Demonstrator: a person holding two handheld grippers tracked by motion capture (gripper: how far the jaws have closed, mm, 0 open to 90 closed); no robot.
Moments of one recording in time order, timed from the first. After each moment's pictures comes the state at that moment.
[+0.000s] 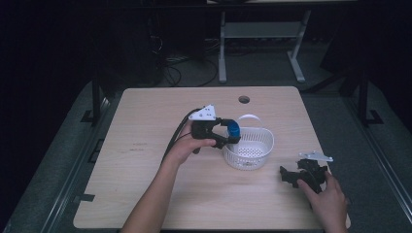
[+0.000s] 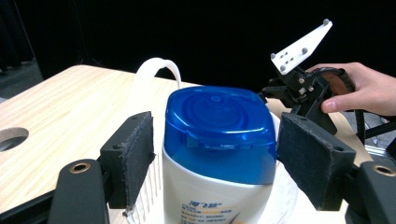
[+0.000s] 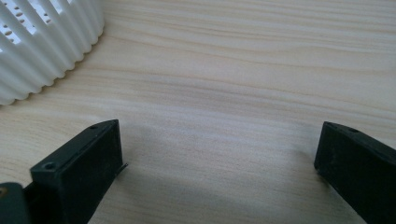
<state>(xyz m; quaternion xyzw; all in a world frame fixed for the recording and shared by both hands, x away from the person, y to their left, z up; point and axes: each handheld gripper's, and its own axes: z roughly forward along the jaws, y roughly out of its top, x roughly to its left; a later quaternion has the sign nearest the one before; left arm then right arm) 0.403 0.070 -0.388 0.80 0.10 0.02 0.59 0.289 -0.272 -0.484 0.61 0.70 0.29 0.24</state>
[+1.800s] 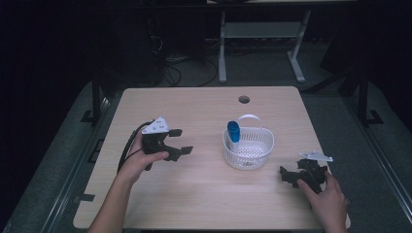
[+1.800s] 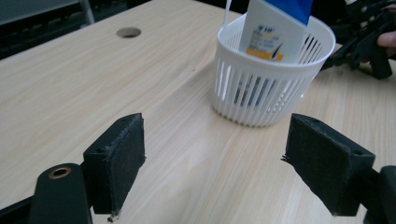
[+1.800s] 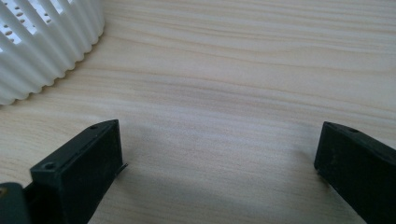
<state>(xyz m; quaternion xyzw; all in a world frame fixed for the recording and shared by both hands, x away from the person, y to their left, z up) 0.353 0.198 -0.390 0.83 0.24 0.10 0.49 0.289 -0.272 -0.483 0.60 0.70 0.29 0.24</state>
